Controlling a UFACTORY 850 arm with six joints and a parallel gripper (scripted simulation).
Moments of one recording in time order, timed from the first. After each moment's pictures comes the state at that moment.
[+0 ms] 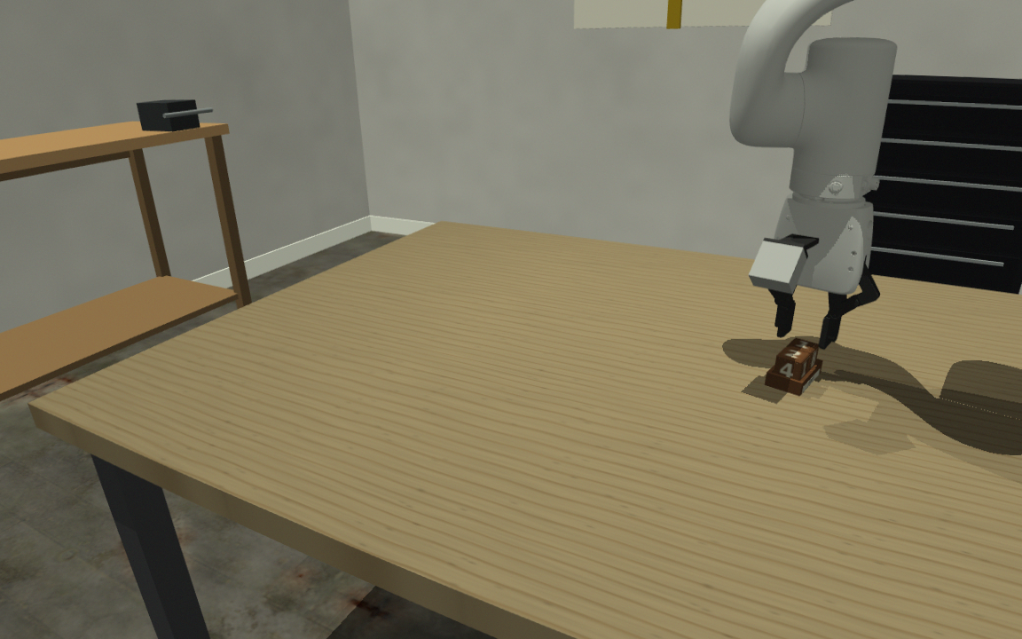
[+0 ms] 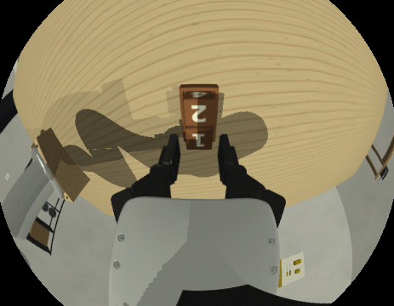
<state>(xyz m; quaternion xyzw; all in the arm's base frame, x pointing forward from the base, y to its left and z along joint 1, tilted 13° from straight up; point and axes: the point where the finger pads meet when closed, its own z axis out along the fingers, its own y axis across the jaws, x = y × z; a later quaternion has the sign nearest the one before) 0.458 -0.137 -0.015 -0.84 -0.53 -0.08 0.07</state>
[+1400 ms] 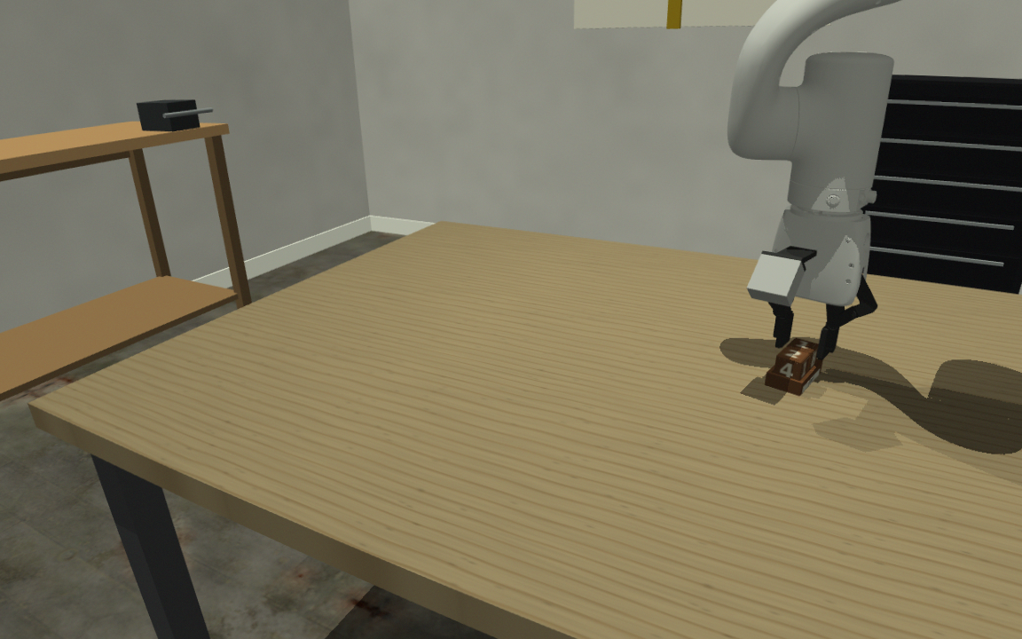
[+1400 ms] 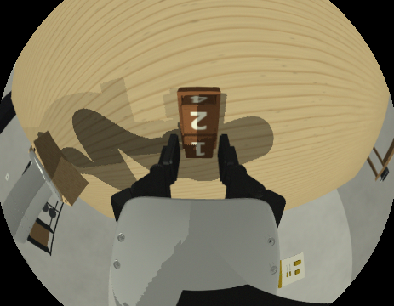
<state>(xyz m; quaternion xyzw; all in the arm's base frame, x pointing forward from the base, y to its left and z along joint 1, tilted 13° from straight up) 0.459 -0.134 -0.029 -0.84 -0.53 -0.08 0.07</state>
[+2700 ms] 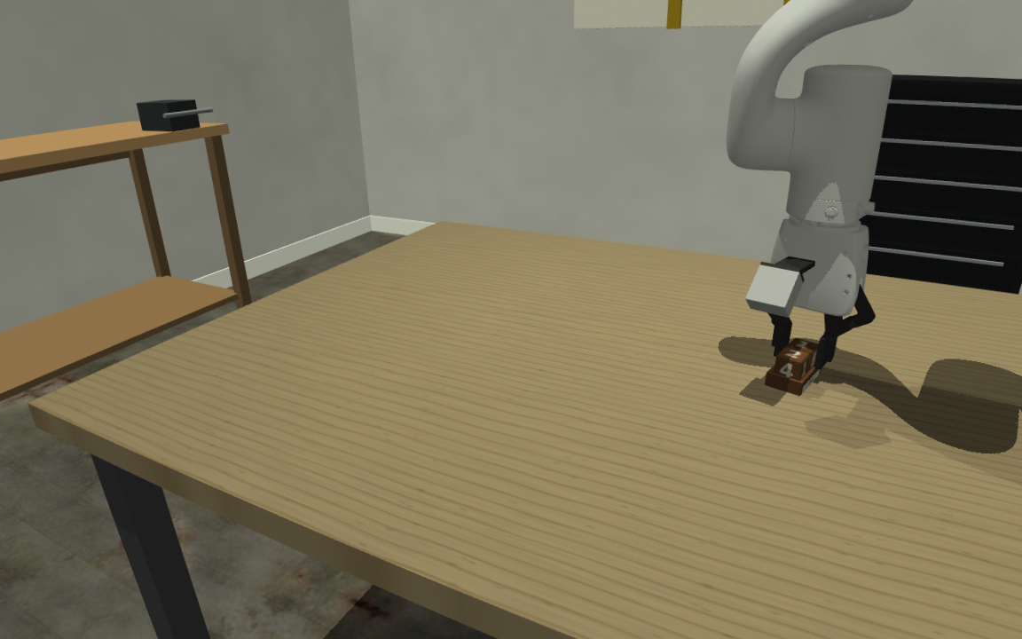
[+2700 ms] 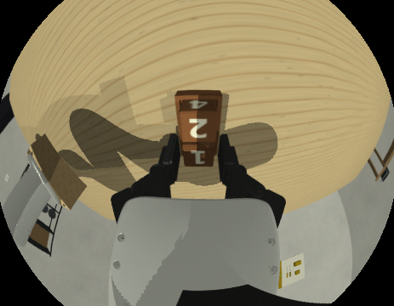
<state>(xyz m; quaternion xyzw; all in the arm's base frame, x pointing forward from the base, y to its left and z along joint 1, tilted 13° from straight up) 0.460 -0.131 -0.041 -0.84 -0.53 -0.08 0.07</state>
